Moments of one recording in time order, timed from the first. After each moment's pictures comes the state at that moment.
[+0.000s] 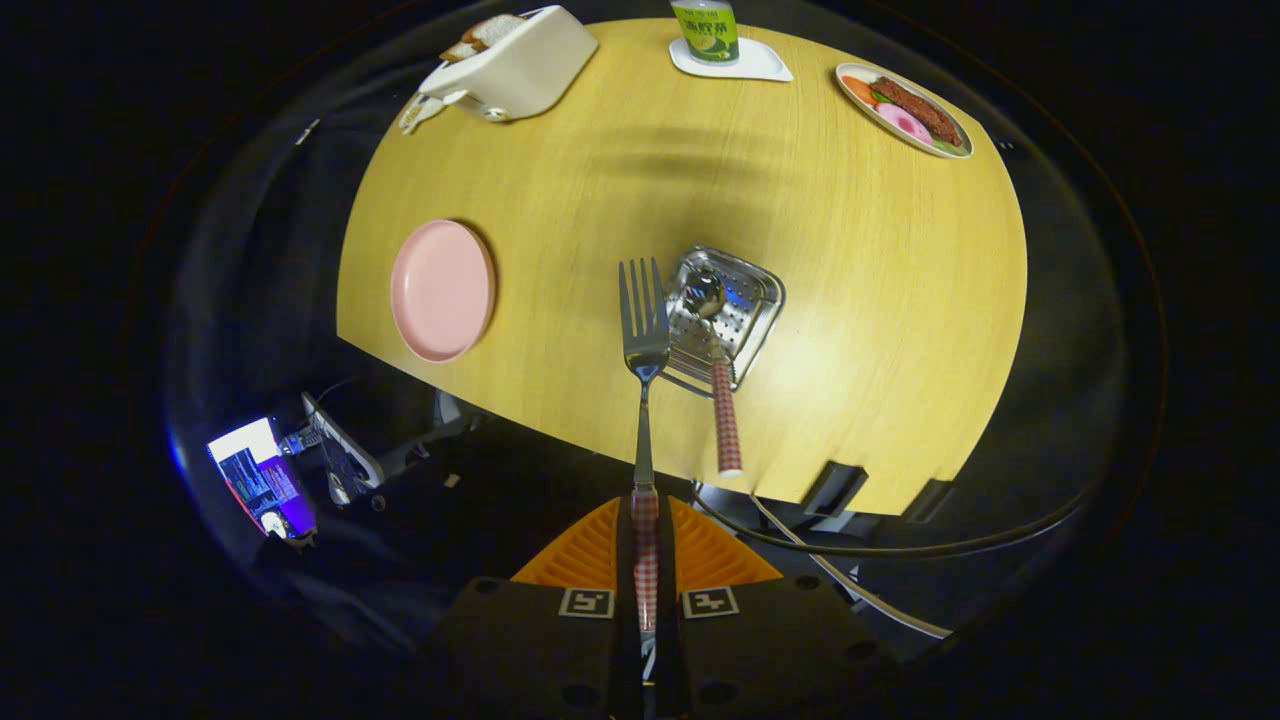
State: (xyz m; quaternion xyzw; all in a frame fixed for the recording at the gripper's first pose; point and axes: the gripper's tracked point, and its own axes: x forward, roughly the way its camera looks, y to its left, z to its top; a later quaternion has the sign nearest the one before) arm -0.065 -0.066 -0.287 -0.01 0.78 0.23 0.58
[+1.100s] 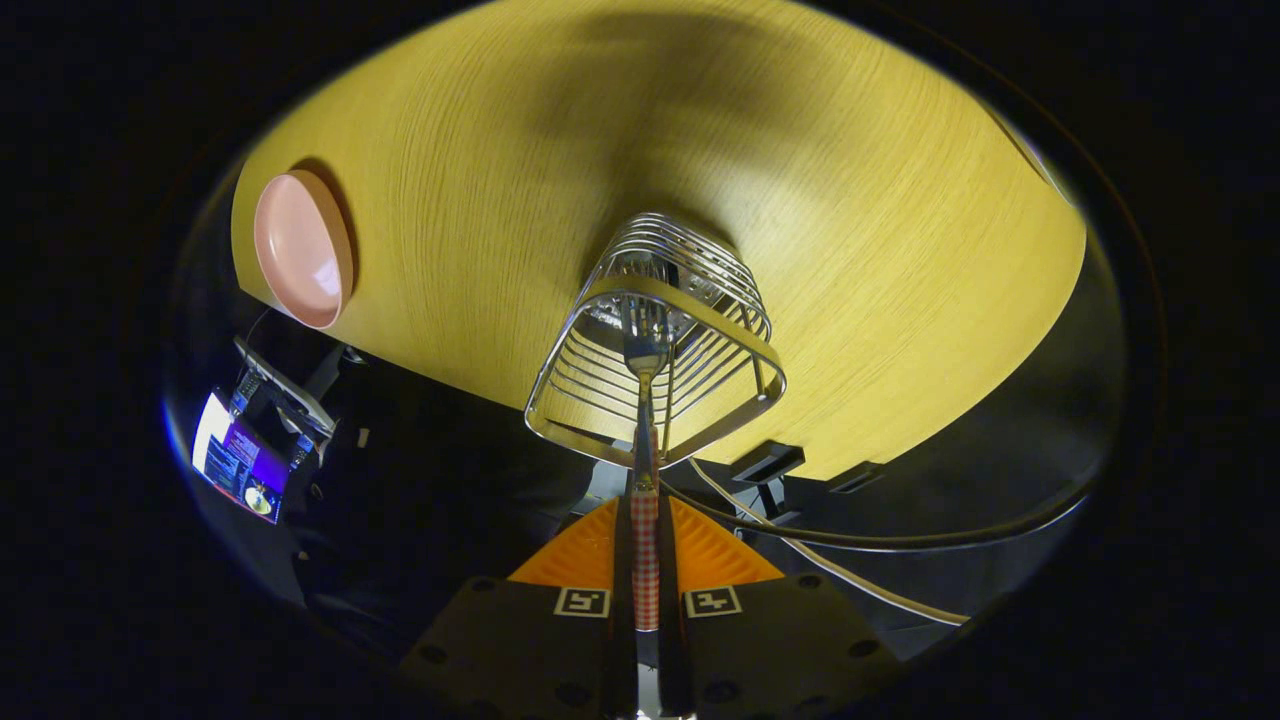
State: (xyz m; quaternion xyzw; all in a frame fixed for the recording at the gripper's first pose) arm -0.027 -0.070 -0.361 -0.15 0.89 0.20 0.39
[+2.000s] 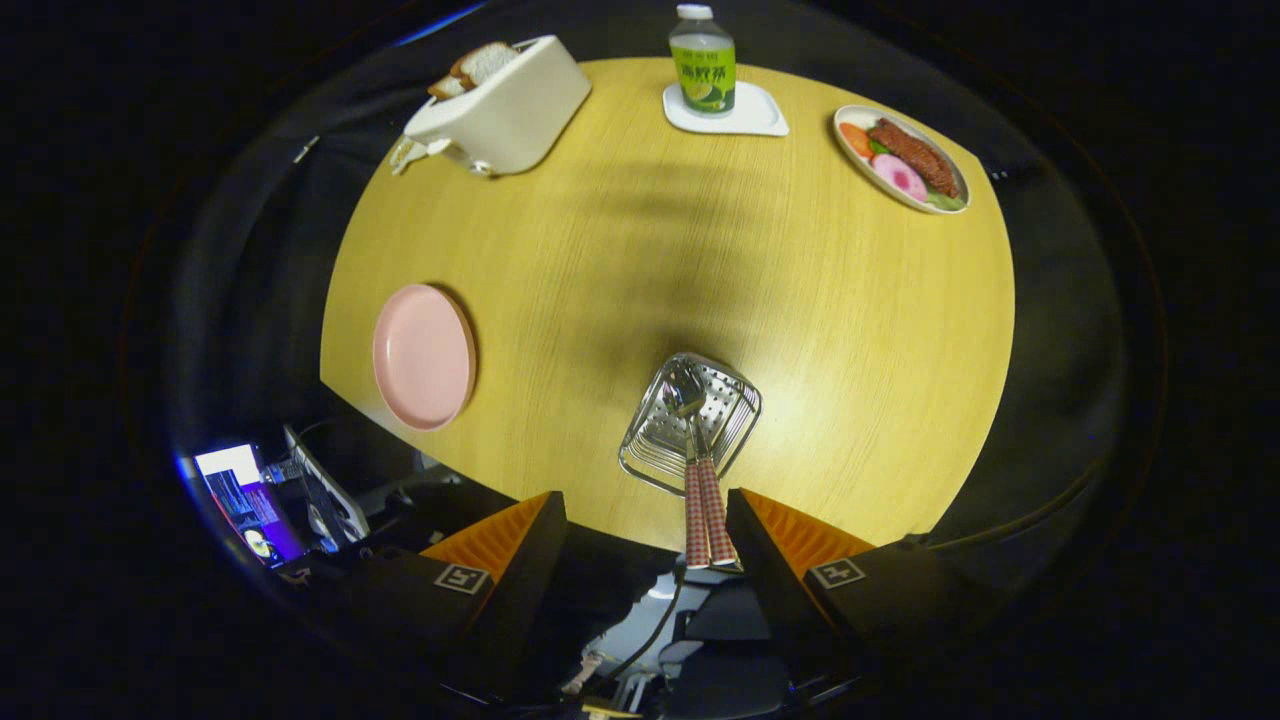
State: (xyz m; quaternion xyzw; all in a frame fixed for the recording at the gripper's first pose) arm 0.008 -0.038 -0.297 0.02 0.67 0.22 0.71
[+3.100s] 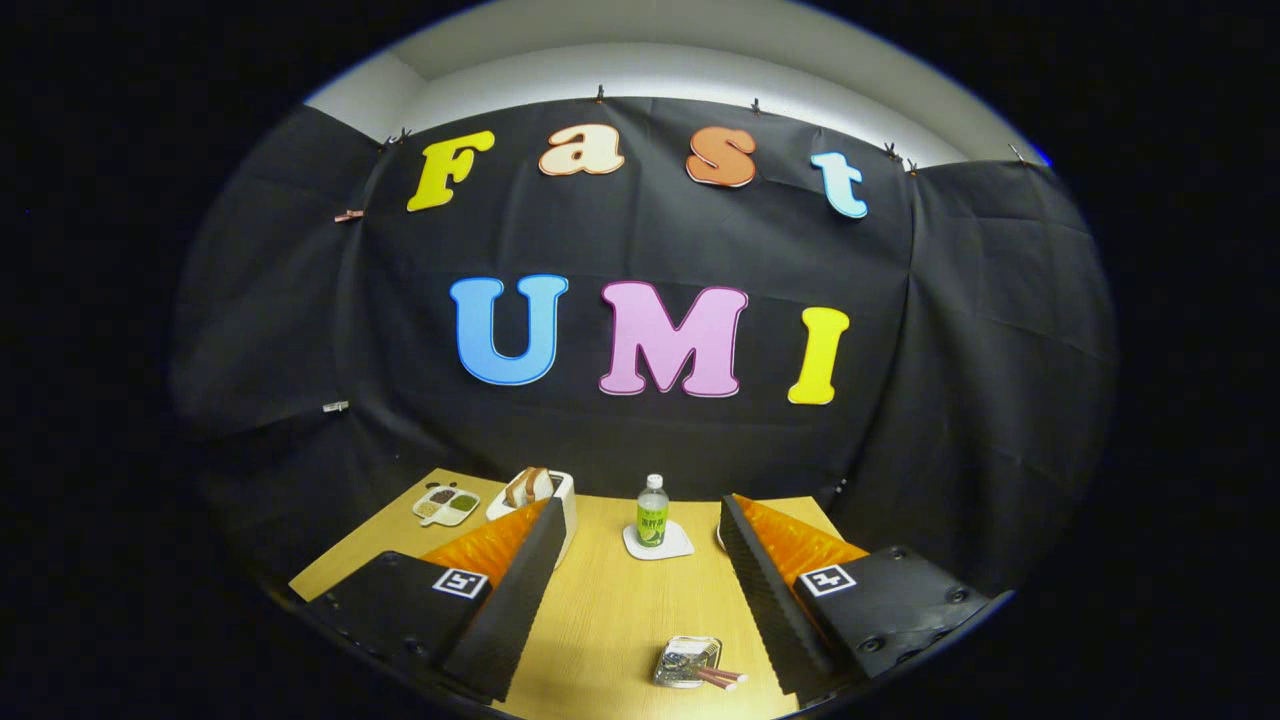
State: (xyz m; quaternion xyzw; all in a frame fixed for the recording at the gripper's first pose) arm 0.013 -0.016 -0.009 0.05 0.06 0.06 1.00
